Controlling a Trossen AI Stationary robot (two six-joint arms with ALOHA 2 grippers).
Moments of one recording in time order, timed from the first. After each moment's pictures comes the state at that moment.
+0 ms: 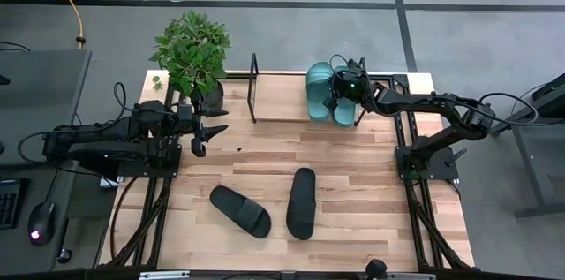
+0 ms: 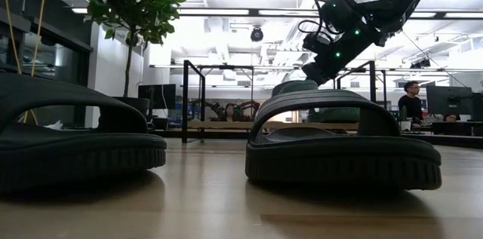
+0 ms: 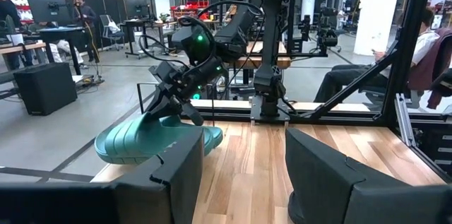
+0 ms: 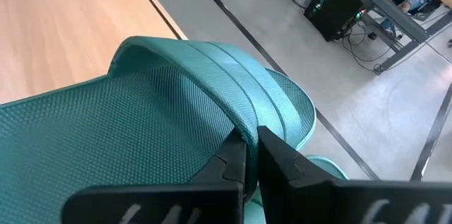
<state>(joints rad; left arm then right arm) 0.25 0.50 0.44 0.06 -0.01 0.04 -0.60 1.43 0.70 0.23 0.28 -0.29</state>
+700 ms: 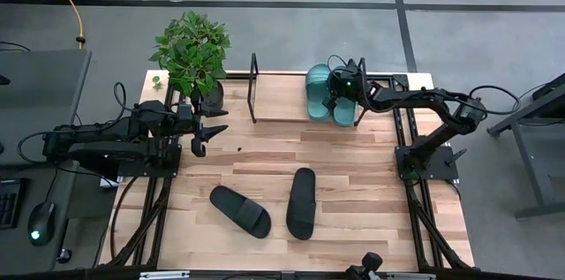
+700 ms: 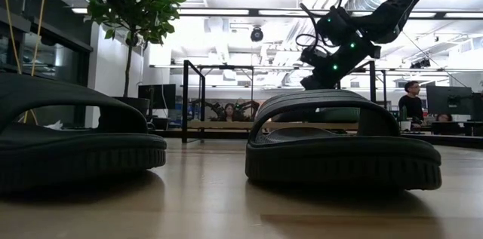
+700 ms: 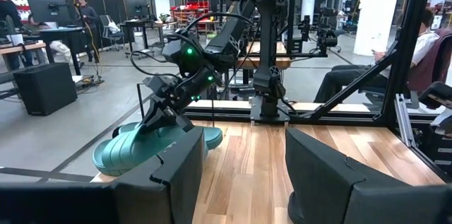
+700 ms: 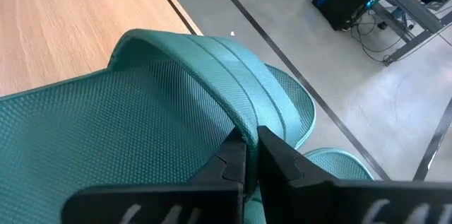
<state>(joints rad) 0.25 0.50 0.44 0.06 -0.01 0.04 -0.64 1.53 0.71 0.28 0.23 -0.32</state>
